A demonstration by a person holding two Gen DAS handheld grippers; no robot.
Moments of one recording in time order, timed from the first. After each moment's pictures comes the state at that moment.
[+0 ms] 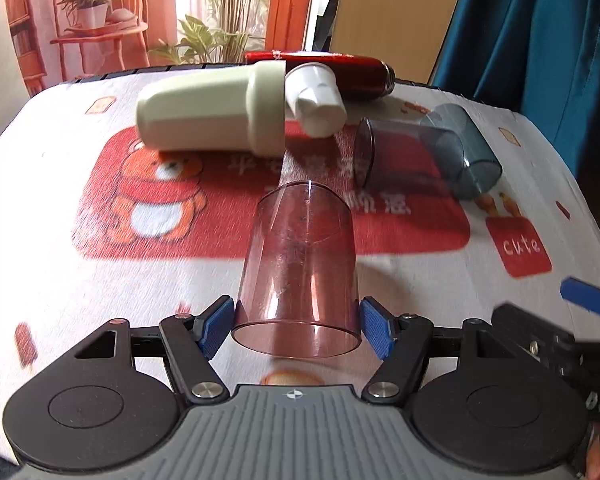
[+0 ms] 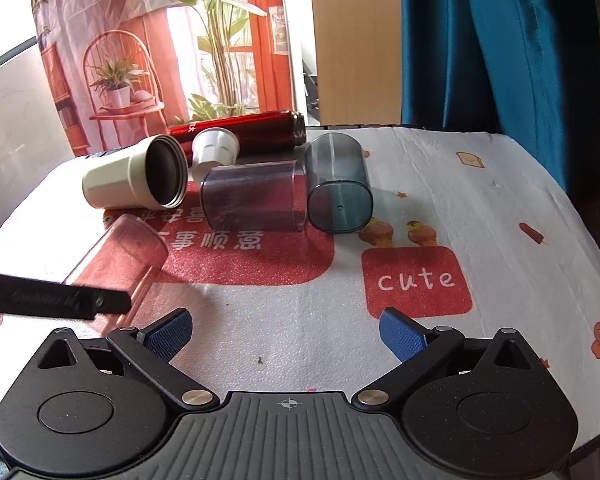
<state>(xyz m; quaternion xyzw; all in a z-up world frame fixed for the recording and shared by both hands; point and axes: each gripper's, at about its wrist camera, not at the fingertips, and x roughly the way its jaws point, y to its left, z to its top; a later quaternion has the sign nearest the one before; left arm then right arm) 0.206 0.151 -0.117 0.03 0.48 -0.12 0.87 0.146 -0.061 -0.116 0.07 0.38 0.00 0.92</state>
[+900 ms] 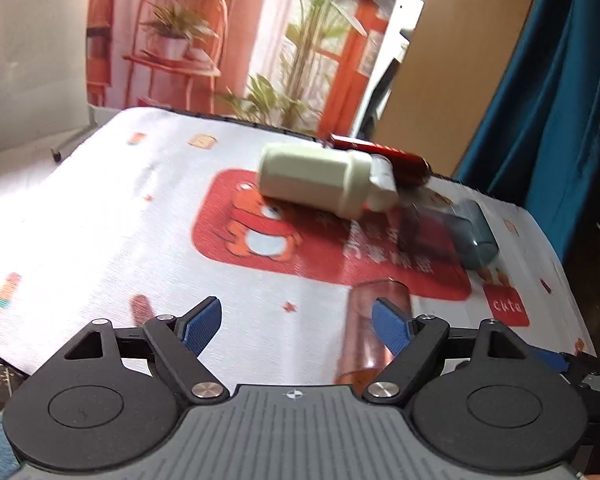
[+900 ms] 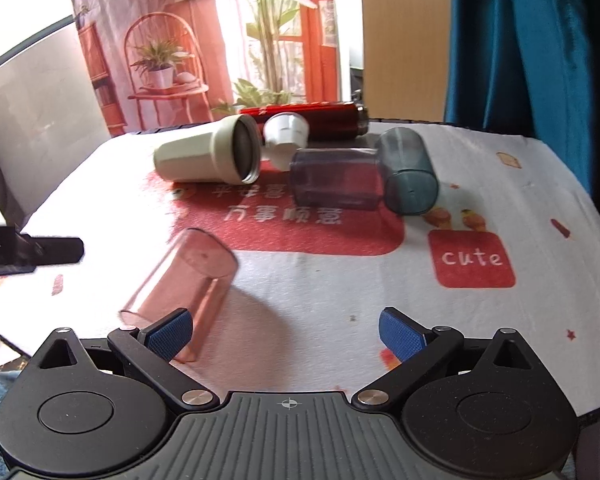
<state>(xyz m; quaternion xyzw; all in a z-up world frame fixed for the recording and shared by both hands) 0.133 0.249 -0.051 -0.06 0.38 -0.06 0.92 0.114 0.003 -0.093 0.06 0.40 0.05 0.91</state>
